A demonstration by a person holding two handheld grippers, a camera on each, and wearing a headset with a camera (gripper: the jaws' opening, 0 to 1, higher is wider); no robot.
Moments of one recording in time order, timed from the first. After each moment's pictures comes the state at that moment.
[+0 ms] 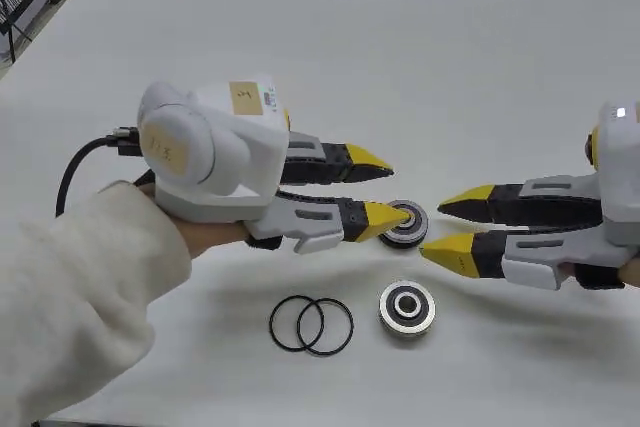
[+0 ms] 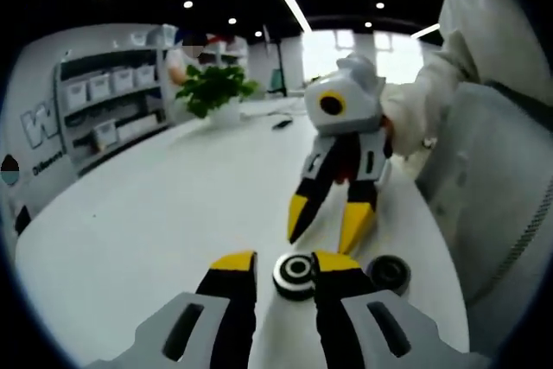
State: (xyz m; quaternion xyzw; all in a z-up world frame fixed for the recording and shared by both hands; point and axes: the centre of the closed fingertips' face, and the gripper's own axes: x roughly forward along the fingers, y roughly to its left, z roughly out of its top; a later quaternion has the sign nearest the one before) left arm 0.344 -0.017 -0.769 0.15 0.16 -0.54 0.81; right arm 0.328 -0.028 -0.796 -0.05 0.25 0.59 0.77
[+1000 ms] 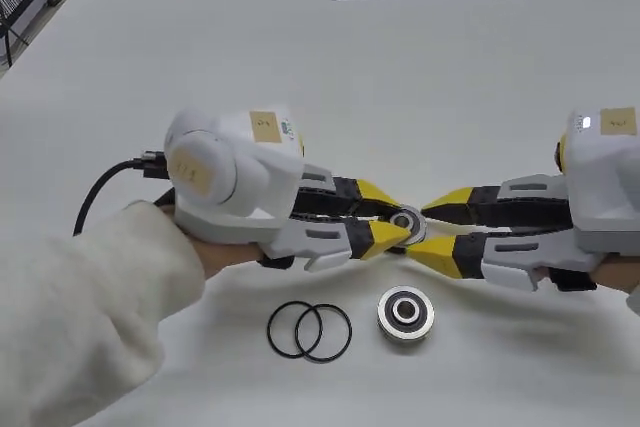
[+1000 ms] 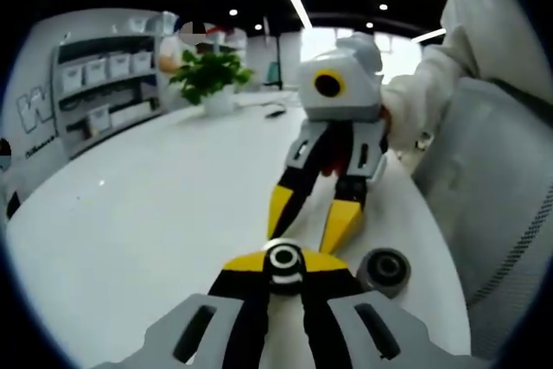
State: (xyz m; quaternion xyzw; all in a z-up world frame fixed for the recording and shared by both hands) left arm 0.341 -0.020 -0.792 0.14 0.18 -0.55 0.80; right arm 0.332 -0.018 -0.799 -0.10 0.23 0.60 0.76
